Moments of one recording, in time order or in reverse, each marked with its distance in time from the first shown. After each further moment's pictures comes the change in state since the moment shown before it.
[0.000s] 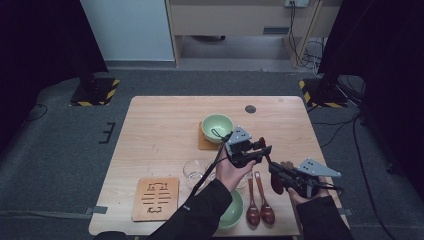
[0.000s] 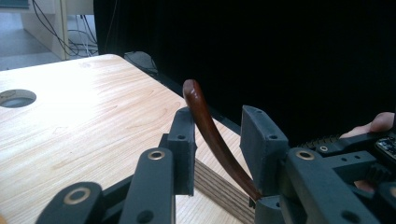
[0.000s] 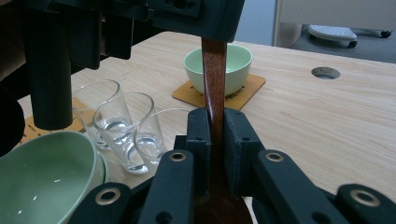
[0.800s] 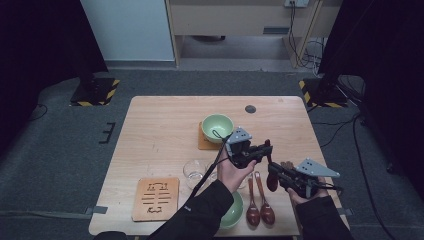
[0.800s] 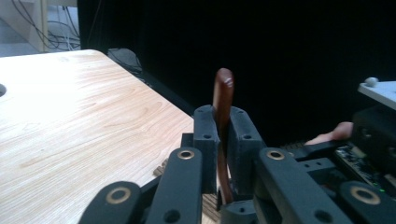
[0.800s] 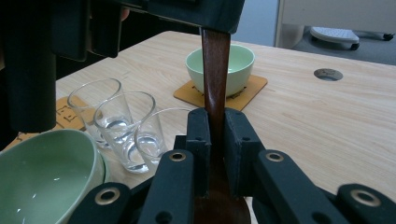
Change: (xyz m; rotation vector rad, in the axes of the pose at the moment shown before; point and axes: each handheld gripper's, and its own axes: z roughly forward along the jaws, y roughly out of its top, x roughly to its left) left arm -0.008 0.002 -0.002 -0.008 -0.064 -0.051; right arm 0.000 -0.001 0.002 -0.001 0.008 -0.010
